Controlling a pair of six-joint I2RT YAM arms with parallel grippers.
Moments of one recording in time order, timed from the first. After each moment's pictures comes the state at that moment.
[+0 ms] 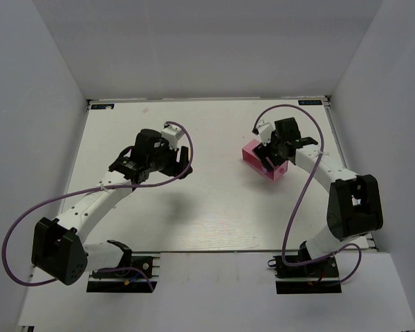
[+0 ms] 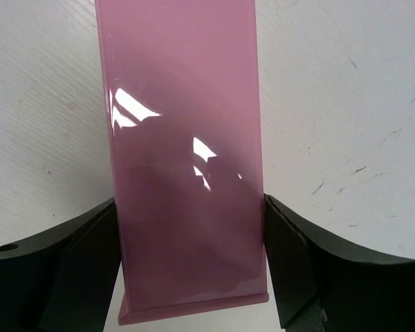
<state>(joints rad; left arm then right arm) -0.47 1.24 0.96 -0.36 0.26 -0.12 0.27 1.57 1.09 -0.47 -0.11 -0.50</state>
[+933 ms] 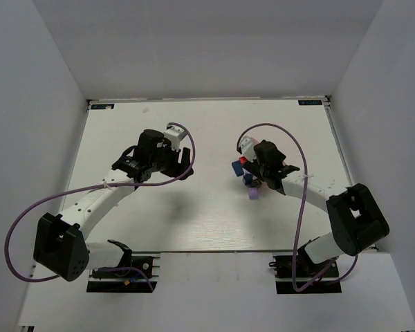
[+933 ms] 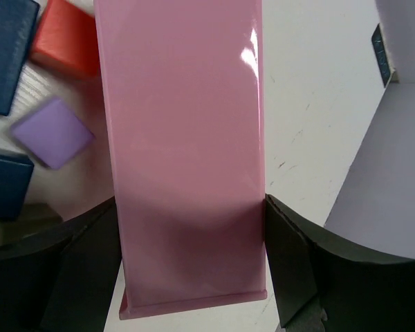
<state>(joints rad) -0.48 1.27 0.96 -0.36 0.26 -0.11 0.52 1.47 0.77 -0.02 0.37 -0.61</state>
